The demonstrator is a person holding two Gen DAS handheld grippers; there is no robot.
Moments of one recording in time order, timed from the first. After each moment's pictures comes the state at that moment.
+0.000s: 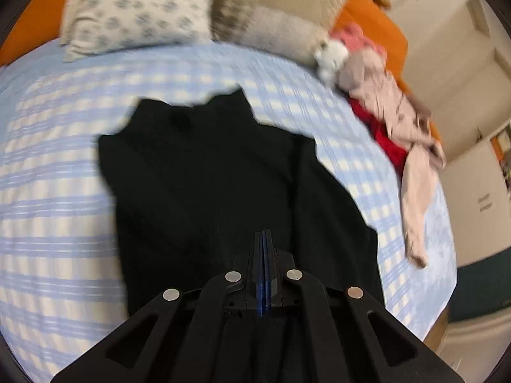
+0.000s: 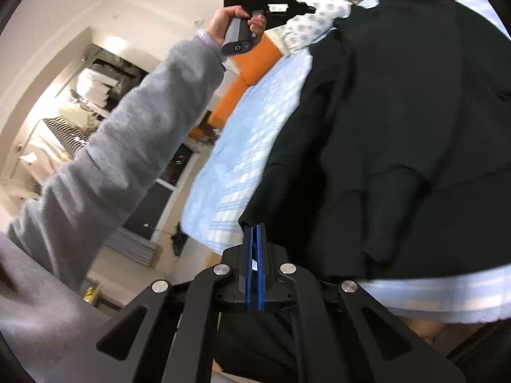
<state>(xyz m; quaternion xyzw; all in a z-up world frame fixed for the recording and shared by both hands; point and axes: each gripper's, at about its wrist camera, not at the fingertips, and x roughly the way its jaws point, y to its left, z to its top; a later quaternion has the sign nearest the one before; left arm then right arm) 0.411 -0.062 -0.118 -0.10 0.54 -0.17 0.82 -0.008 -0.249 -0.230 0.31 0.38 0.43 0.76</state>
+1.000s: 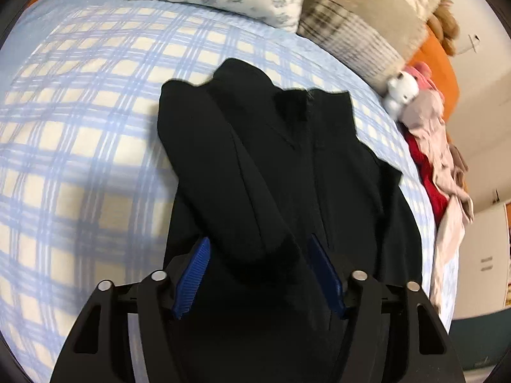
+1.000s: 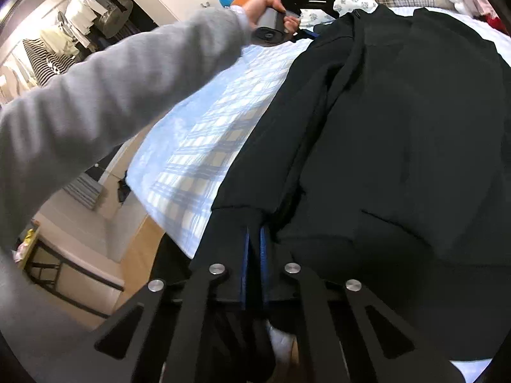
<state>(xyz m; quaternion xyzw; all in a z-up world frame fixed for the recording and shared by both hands) 0.462 0.033 -0.197 -0.21 0.54 -0.07 0.81 0.009 -0.207 -0.234 0.14 0.42 0.43 0.79</state>
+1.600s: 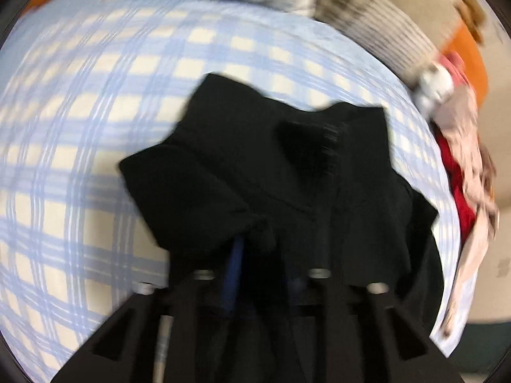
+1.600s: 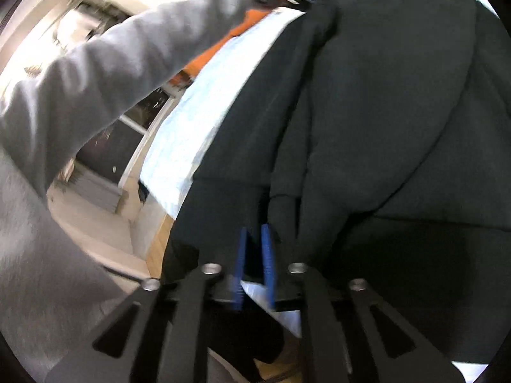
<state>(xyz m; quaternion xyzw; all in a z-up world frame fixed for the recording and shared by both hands) 0.548 0.007 -0.211 -0.15 0.59 -0.05 0.79 0.004 -0.232 -0.262 0.17 0.45 0.45 0.75</state>
